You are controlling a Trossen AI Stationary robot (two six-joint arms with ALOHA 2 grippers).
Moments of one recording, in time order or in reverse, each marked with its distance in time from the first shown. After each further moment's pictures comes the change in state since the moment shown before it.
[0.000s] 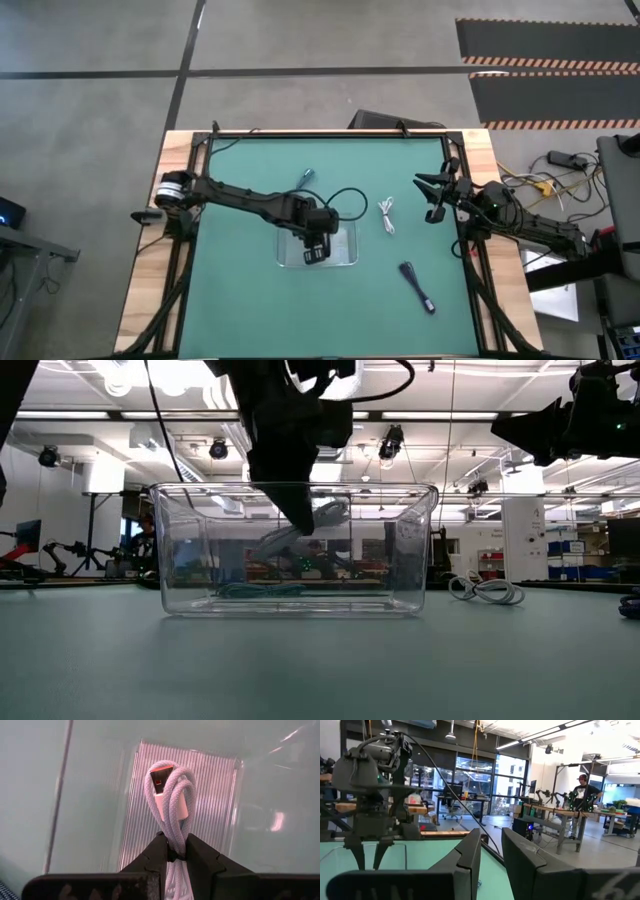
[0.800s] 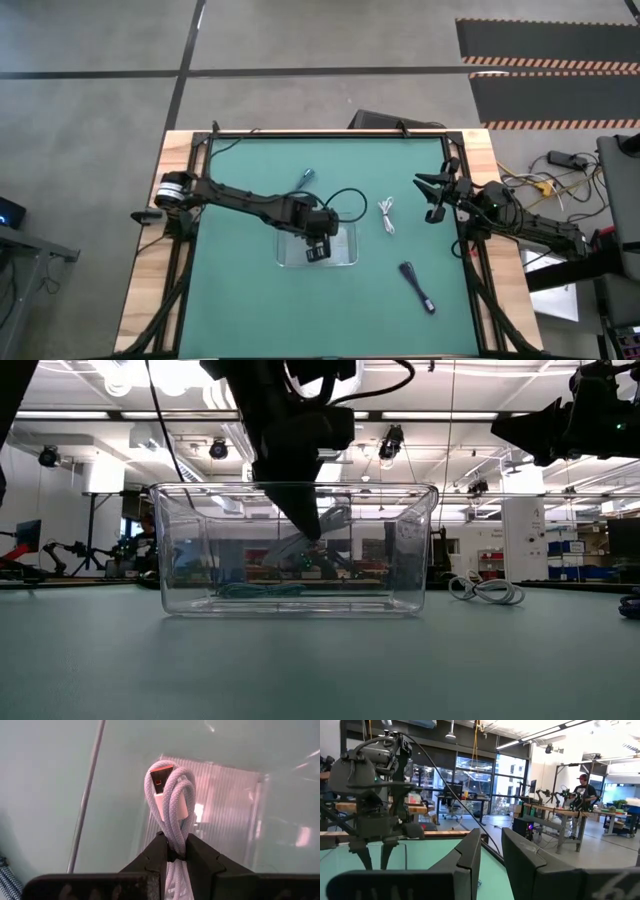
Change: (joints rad) left arm -0.010 0.001 -0.032 0.065 -0.114 -0.002; right arm 0.000 0.000 0.000 -0.002 0.000 0.000
